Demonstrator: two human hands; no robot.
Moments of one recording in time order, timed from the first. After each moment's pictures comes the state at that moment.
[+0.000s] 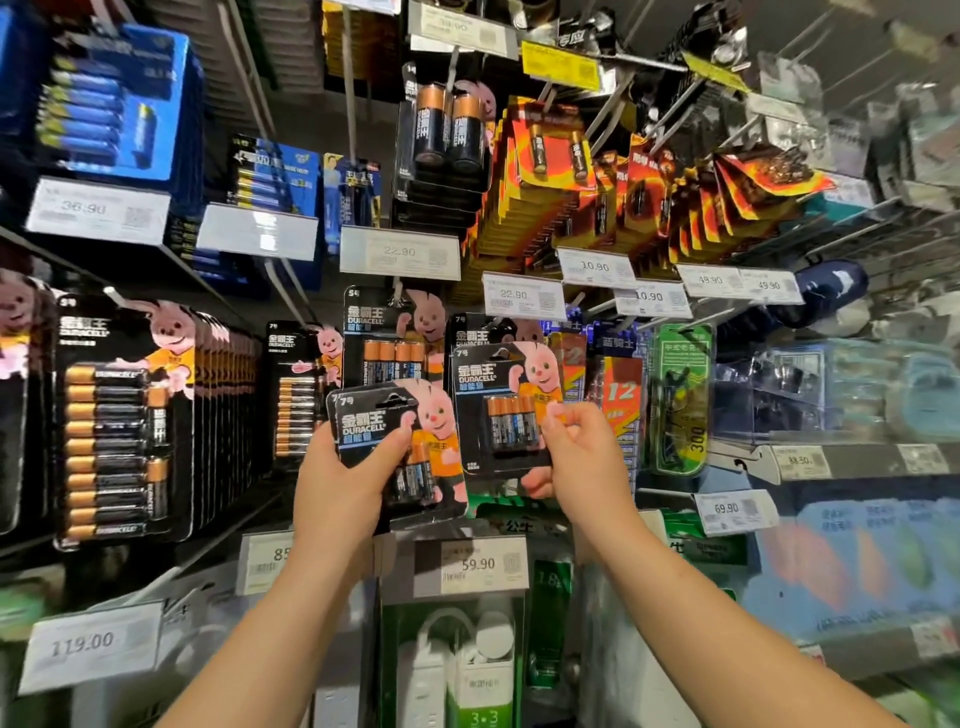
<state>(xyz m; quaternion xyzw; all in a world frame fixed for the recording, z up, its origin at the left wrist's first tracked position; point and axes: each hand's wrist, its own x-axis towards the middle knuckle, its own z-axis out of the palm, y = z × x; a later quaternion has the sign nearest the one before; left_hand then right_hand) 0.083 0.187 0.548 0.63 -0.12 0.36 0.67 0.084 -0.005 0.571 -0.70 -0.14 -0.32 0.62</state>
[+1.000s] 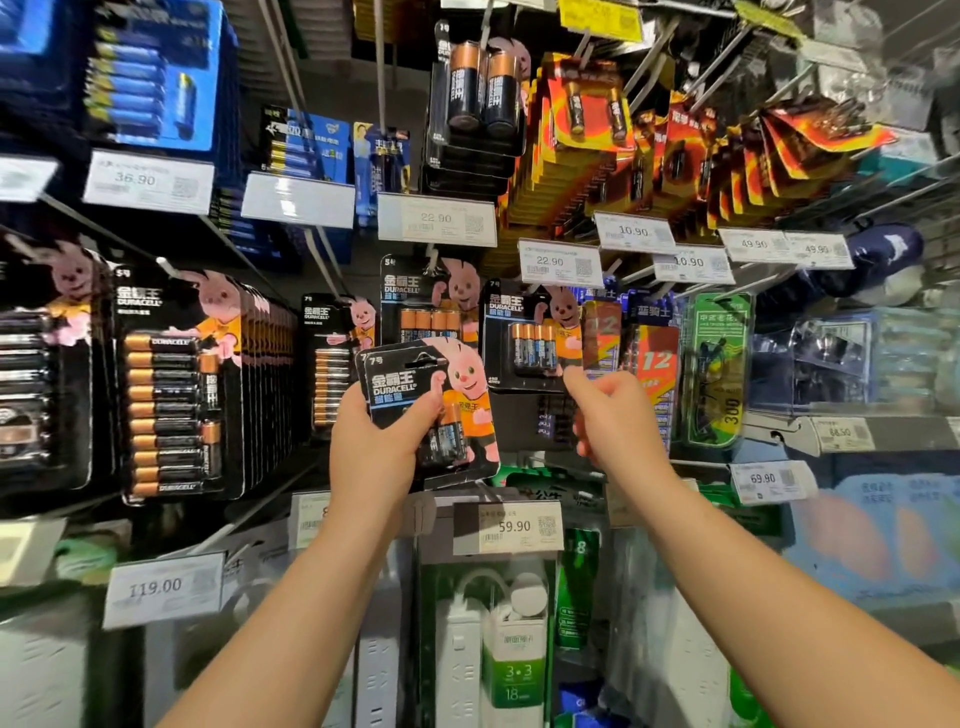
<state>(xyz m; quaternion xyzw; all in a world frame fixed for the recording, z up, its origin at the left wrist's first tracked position) 0.071 0.191 0.551 0.60 -0.13 0.36 0.70 0.095 -0.005 0.578 -0.75 -0.08 -0.34 0.56</state>
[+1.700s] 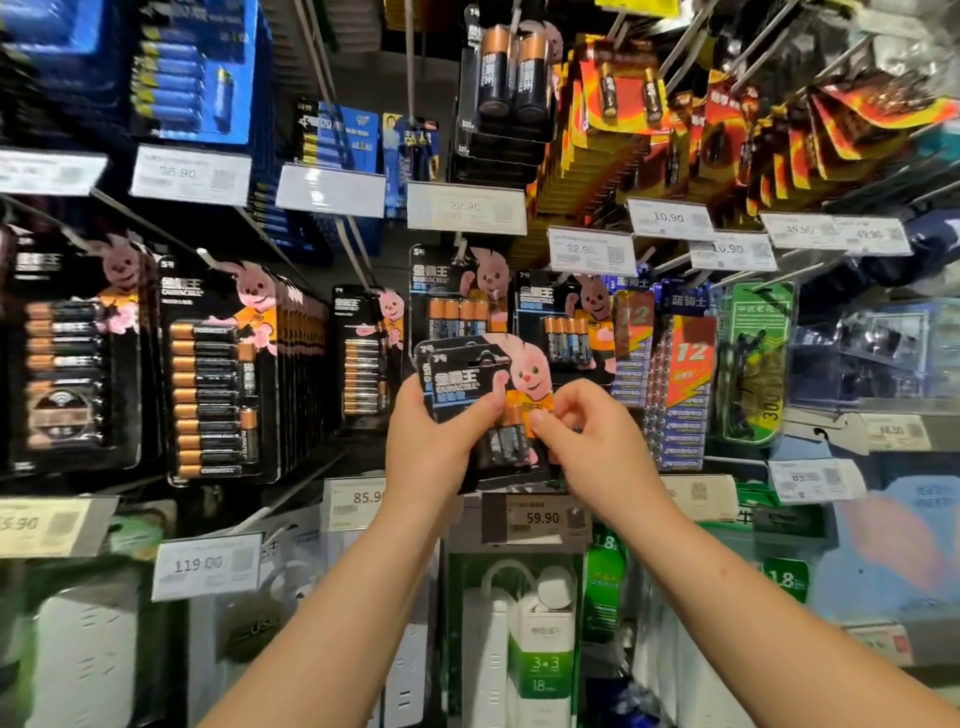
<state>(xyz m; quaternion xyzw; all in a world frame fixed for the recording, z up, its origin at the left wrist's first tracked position) 0.066 0.175 0.548 0.61 -0.17 0.34 0.70 0.071 0.030 0.555 -0.79 -0.20 -0.36 0.46</state>
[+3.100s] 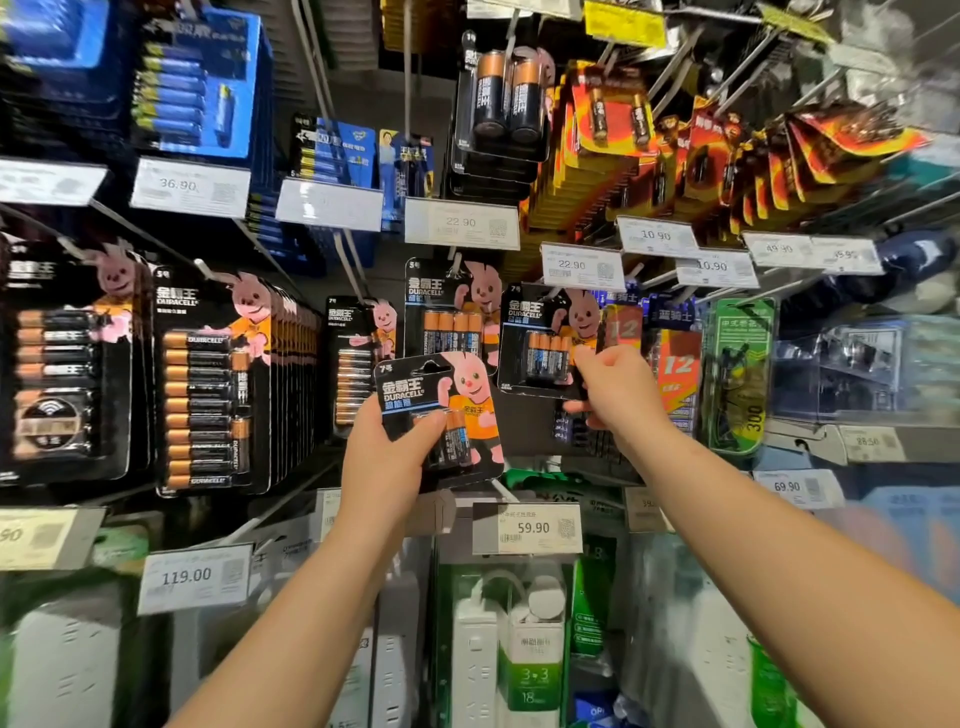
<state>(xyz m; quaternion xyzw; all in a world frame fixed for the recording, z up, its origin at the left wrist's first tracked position) 0.069 0.202 0.541 0.61 -0.14 0.32 0.71 0.120 0.001 0.607 -0.76 -0.07 -0.33 0.55</state>
